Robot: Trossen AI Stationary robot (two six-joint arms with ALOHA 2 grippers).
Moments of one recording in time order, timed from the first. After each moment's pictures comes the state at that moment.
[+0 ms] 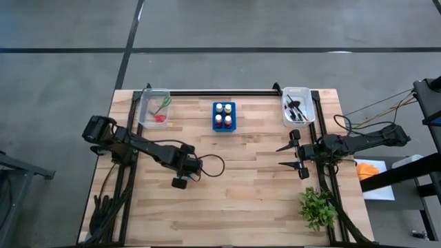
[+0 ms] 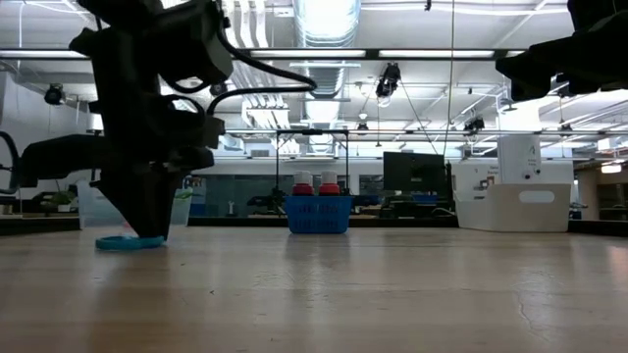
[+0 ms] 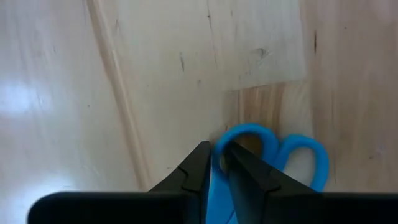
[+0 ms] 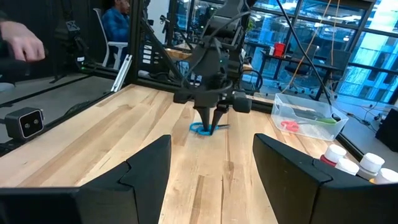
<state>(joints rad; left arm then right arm) -0.20 1.68 0.84 -0.59 -0.13 0.01 0.20 0.28 0.08 0.17 0.05 -0.13</state>
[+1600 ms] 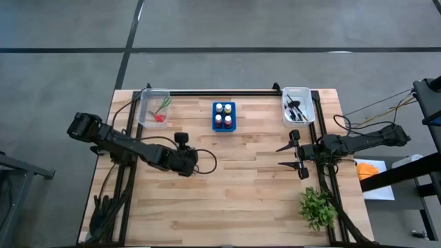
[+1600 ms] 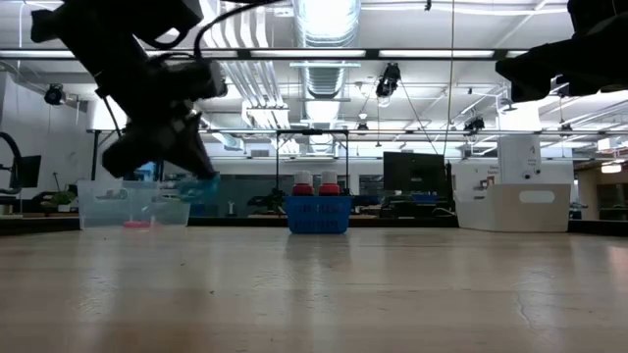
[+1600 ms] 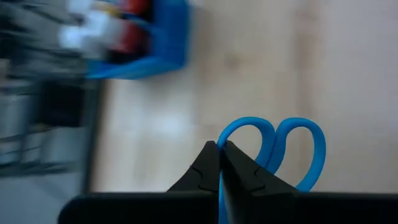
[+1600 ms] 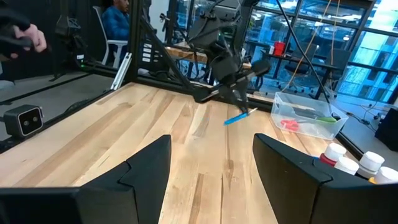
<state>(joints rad) -0.27 1.48 0.74 -0.43 -0.72 -0.01 0.20 0.28 0.07 0.17 0.05 -0.14</state>
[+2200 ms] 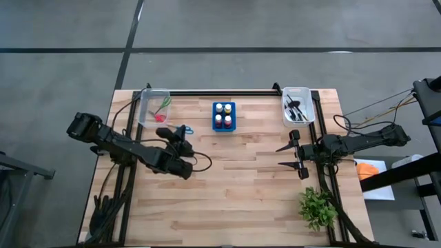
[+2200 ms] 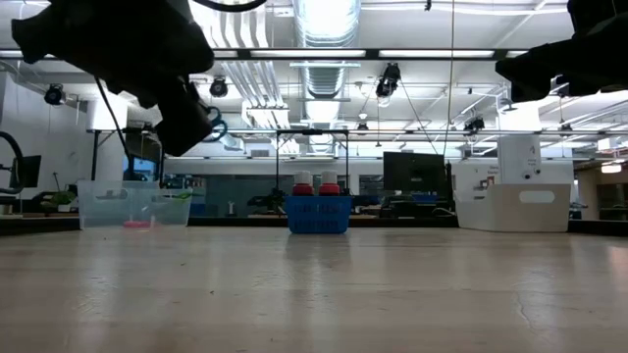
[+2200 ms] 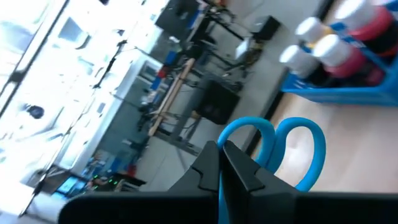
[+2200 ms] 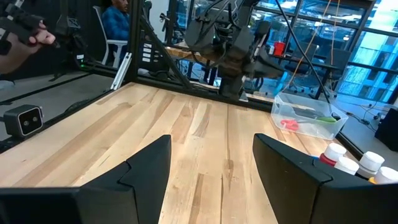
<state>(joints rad) -0.30 1.48 0.71 -0.41 -1.47 -0.18 0.20 0.28 0.07 0.18 0.05 -0.14</state>
